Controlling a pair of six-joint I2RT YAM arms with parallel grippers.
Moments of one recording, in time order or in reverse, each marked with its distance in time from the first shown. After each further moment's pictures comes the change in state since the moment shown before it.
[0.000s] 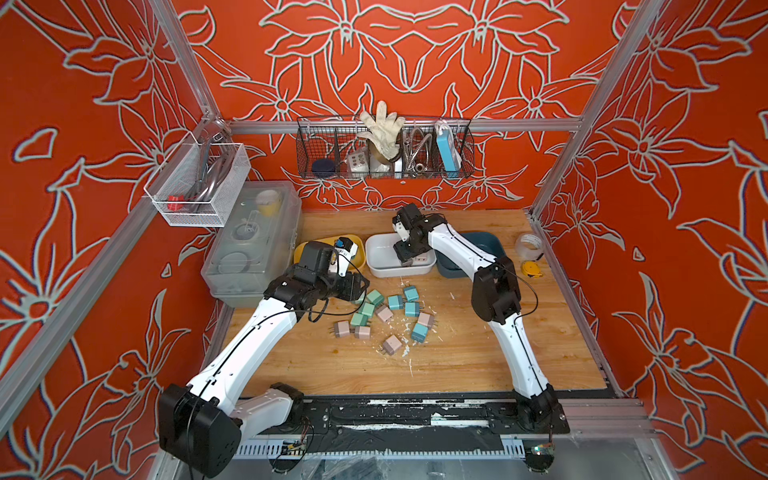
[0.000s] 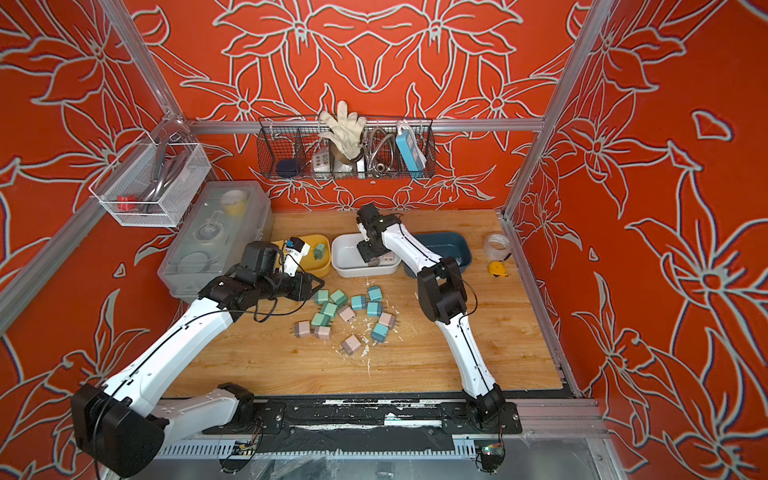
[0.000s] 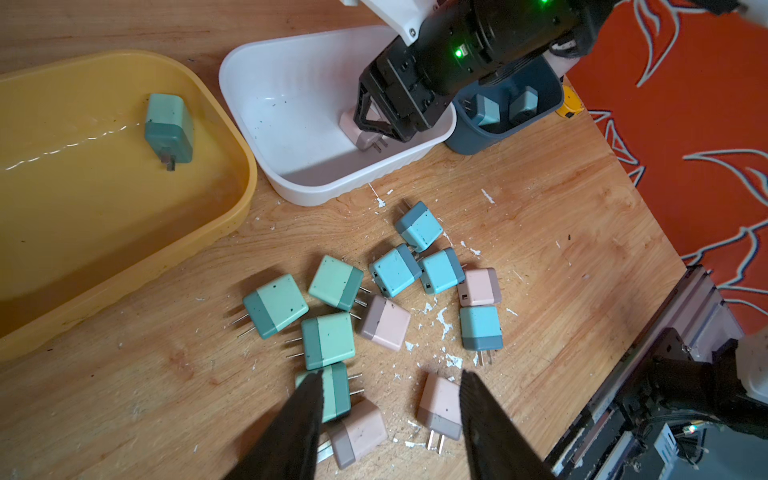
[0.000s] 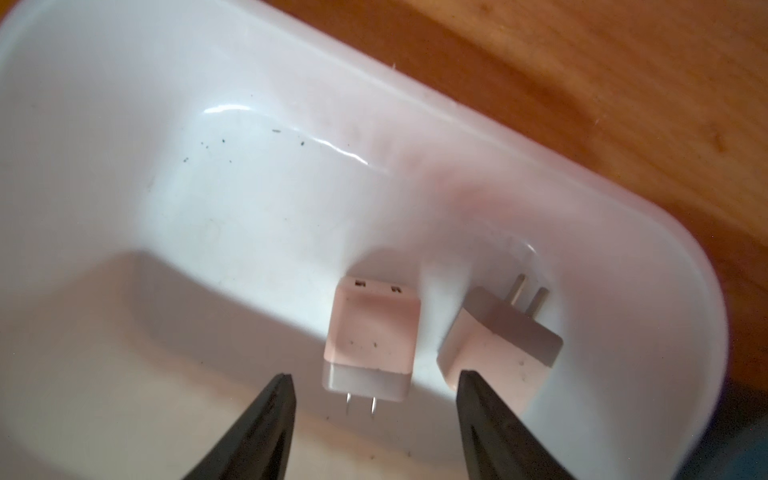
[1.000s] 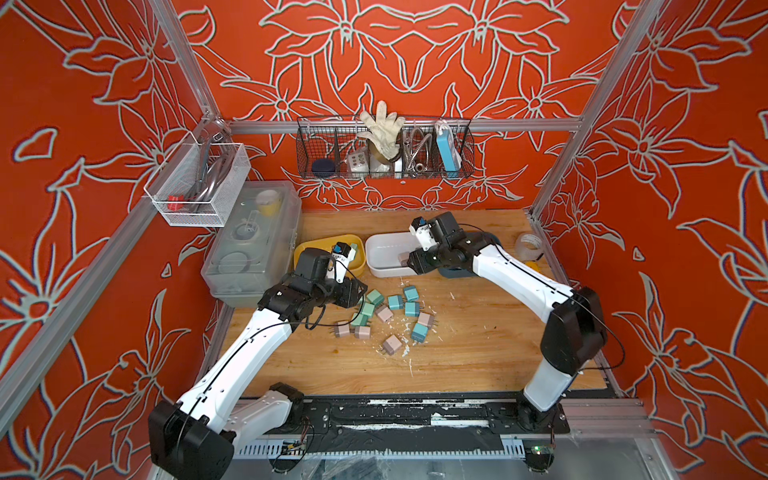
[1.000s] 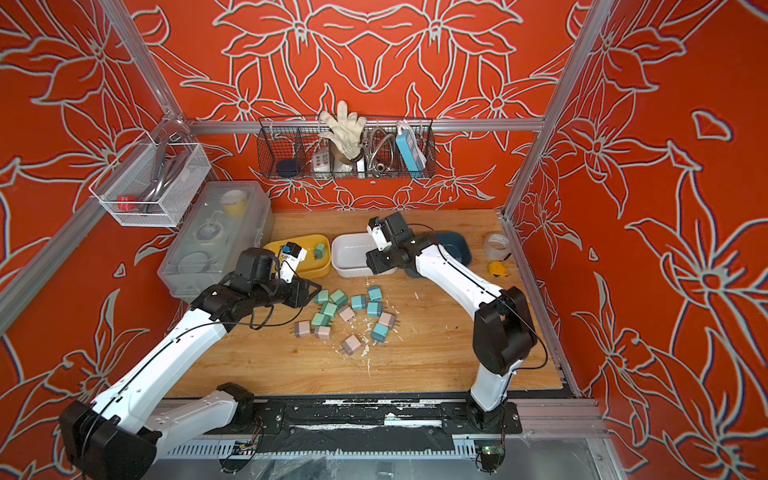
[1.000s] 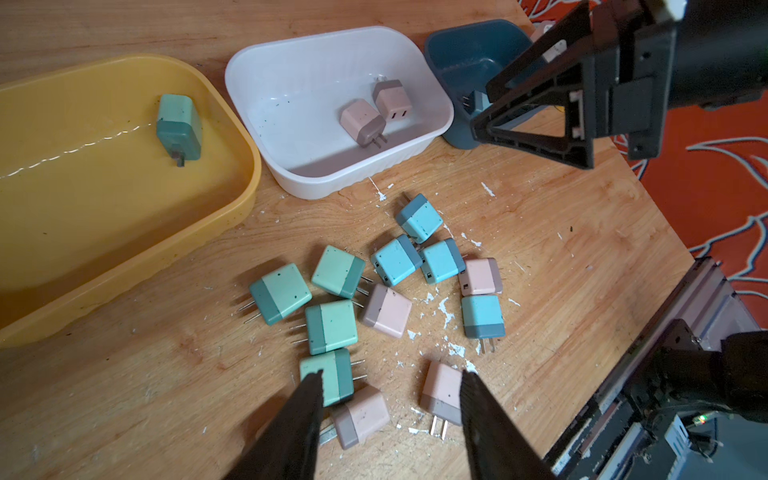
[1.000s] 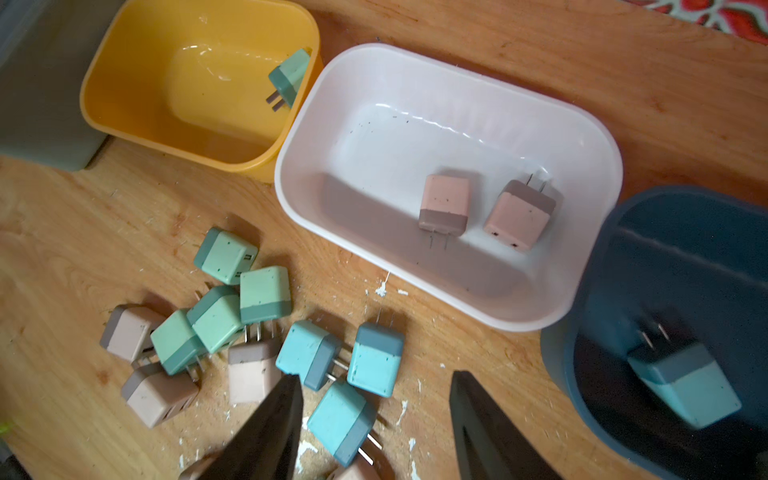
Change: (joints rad) left arm -0.028 -0.097 -0.061 -0.011 -0.027 0.003; right arm 0.044 -0.689 -0.743 0.306 -0.164 0.091
